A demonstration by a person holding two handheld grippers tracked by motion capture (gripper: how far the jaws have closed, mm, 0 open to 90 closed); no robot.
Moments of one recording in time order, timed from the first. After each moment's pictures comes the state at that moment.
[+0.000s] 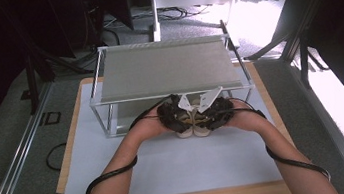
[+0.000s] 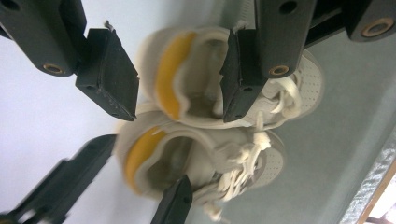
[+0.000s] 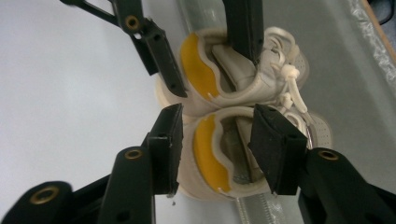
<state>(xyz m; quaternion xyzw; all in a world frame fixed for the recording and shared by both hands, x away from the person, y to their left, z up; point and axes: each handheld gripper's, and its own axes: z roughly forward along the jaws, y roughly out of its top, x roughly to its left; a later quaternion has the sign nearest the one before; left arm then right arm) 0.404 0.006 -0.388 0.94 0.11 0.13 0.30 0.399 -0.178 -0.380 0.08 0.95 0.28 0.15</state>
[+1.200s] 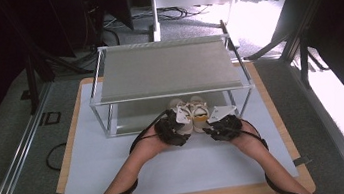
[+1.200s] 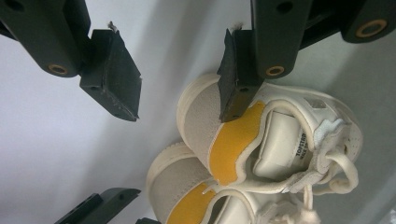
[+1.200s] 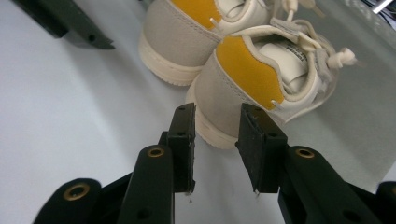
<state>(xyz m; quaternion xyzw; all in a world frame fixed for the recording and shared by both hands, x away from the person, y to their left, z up) 0.372 0.012 -0.417 0.92 0.20 0.15 0.30 0.365 -0.200 -0.429 0.24 0.89 0.31 0.21</state>
